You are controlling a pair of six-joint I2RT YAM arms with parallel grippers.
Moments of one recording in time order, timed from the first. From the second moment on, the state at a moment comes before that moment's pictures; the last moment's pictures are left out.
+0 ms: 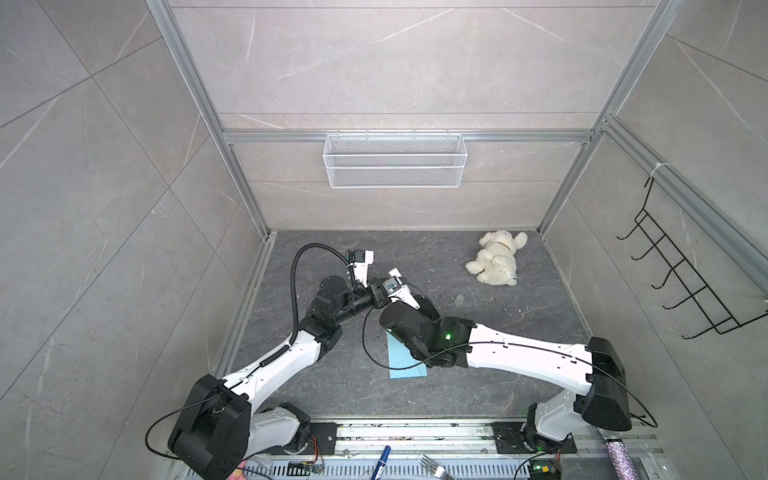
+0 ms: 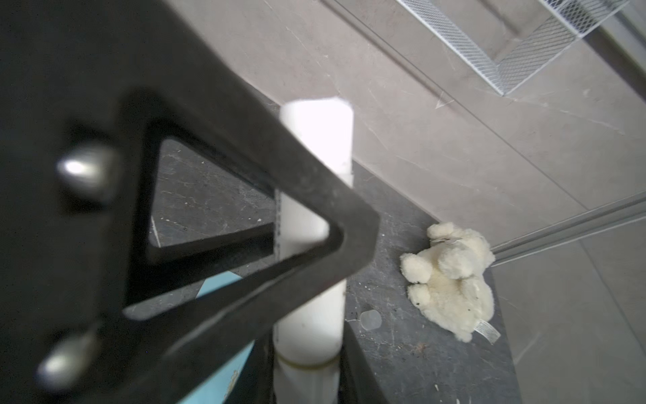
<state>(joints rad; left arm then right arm) -0.55 1.23 0.70 0.50 0.54 -0.85 1.18 1.60 1.34 -0.52 0.95 0.13</state>
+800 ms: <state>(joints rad) -0.56 1.18 0.72 0.23 0.52 -0.59 1.00 1.24 1.22 -0.48 0.53 0.20</state>
